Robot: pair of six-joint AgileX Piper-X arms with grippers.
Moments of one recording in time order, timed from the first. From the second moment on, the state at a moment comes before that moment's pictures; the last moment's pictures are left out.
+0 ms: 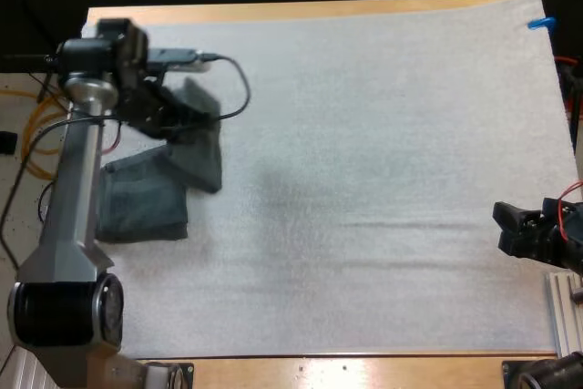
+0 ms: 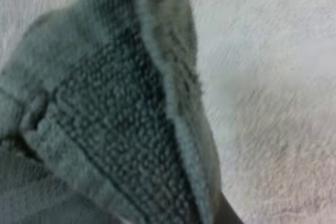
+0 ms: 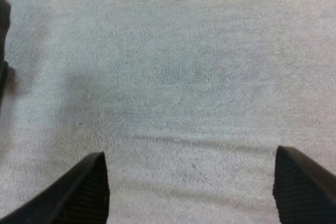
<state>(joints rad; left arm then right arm) 0.02 1.68 -1.59 1.44 0.29 -1.58 0.35 0.69 -1.13 1.27 -0.06 -1.54</state>
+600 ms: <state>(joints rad) 0.25 1.65 -1.47 1.46 0.35 -1.53 0.35 0.72 -1.13 1.27 -0.06 -1.54</state>
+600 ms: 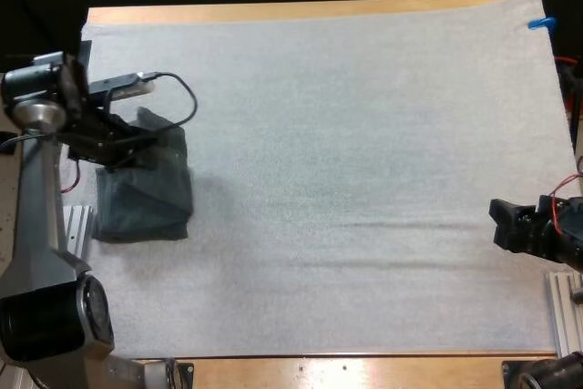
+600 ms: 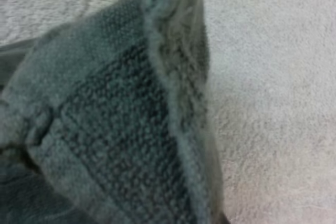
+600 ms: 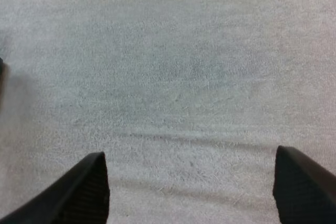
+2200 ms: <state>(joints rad) 0.23 1.53 -0.96 0.94 0.00 -1.62 0.35 0.72 -1.13 1.09 -0.68 -1.54</state>
